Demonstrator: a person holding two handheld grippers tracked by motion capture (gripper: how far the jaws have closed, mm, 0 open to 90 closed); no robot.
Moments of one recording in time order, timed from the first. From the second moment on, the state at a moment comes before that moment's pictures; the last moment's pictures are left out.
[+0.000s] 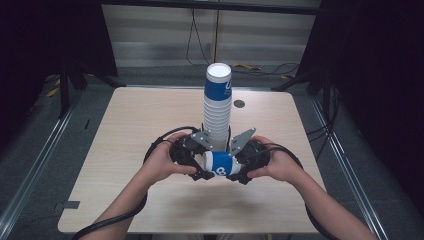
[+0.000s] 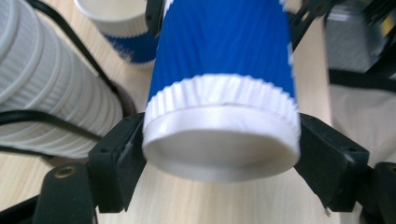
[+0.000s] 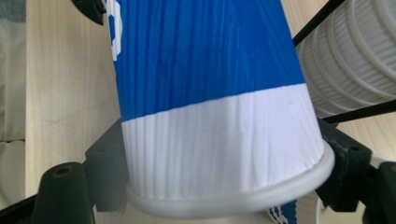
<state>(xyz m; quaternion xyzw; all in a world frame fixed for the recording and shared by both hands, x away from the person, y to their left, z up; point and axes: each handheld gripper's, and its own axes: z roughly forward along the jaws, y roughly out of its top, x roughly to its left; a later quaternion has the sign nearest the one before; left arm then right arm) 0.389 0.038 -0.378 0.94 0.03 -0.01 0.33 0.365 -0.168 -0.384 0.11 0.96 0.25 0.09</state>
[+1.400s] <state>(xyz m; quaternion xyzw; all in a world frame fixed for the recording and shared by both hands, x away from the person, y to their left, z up) 0.386 0.045 -0.394 0.94 0.03 -0.03 0.33 0.359 -0.169 -0.384 0.10 0.96 0.26 0.09</state>
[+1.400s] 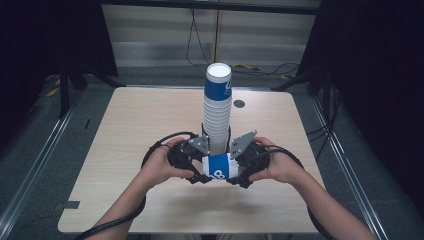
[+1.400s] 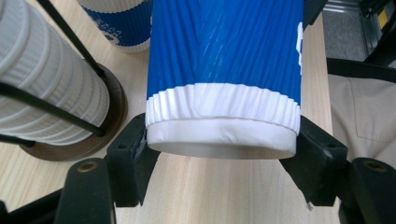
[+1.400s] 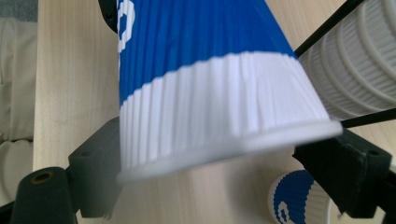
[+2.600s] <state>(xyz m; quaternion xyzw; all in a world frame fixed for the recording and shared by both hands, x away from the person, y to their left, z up) 0.395 0.062 -0.403 0.91 0.06 -0.07 0.39 0.364 -0.180 -0.383 0.13 0.92 0.36 0.08</state>
